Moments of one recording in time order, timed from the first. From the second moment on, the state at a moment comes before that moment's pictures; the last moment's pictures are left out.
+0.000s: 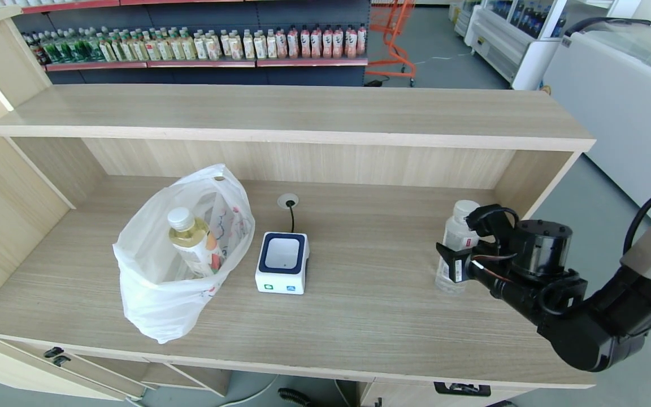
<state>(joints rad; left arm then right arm) 0.00 0.00 0.00 0.05 0.13 0.01 0.31 2.05 -0.62 -1.25 -0.13 -0.14</state>
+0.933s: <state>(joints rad) 0.00 0.00 0.00 0.05 0.13 0.01 0.28 1.87 -0.62 -1.16 0.32 0.03</state>
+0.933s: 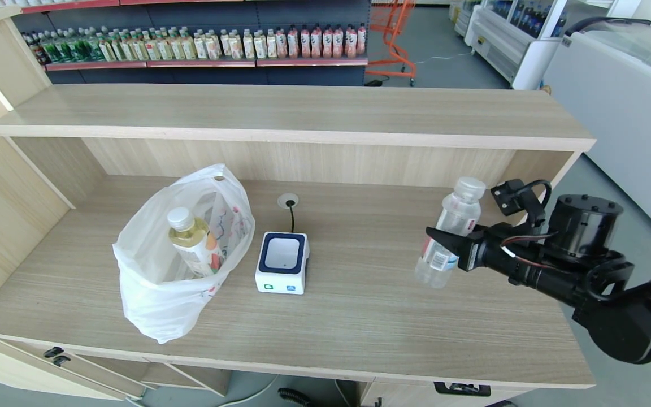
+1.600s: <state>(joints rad) 0.00 0.00 0.00 0.05 0.13 0.01 0.52 1.50 -0.60 -0.90 0.57 0.28</state>
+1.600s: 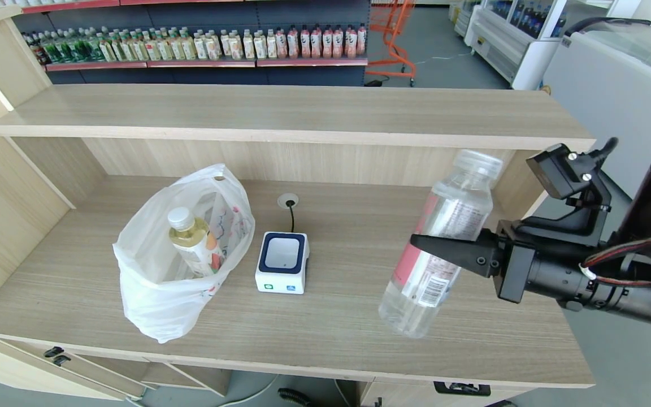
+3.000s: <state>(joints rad) 0.00 0.00 0.00 0.05 0.13 0.01 0.73 1.41 -0.77 -0.48 0.37 0.31</state>
